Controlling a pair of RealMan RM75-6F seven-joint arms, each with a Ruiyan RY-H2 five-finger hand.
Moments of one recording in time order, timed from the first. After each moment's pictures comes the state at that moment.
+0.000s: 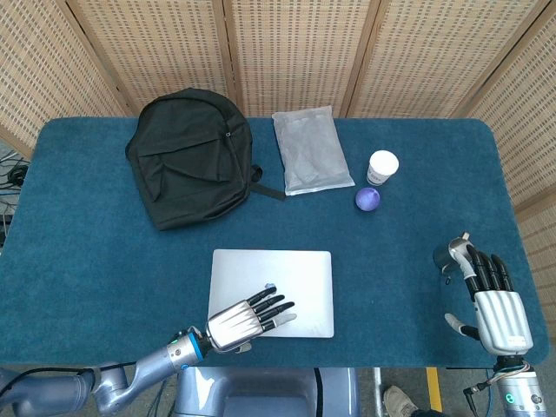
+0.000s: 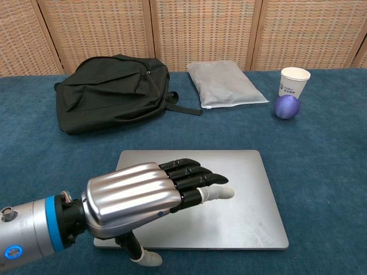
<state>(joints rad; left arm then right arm) -0.65 -1.75 0.03 -1.37 1.90 0.98 0.20 0.07 -1.16 0.06 -1.71 -1.55 1.51 -0.16</state>
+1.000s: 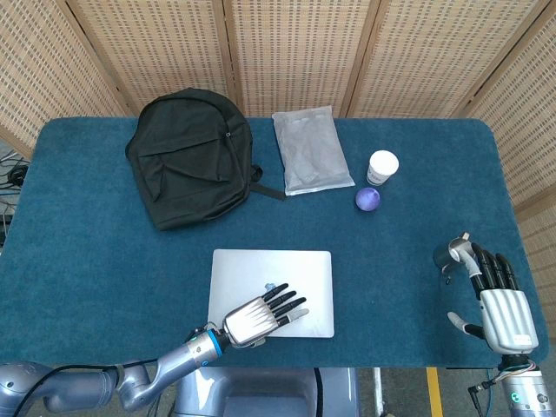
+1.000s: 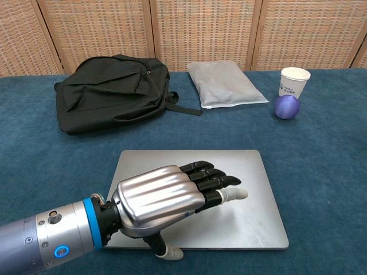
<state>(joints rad) -0.70 -1.86 0.01 -1.30 1.77 0.95 0.33 0.07 -1.14 0.06 -1.71 -1.54 1.51 -0.11</state>
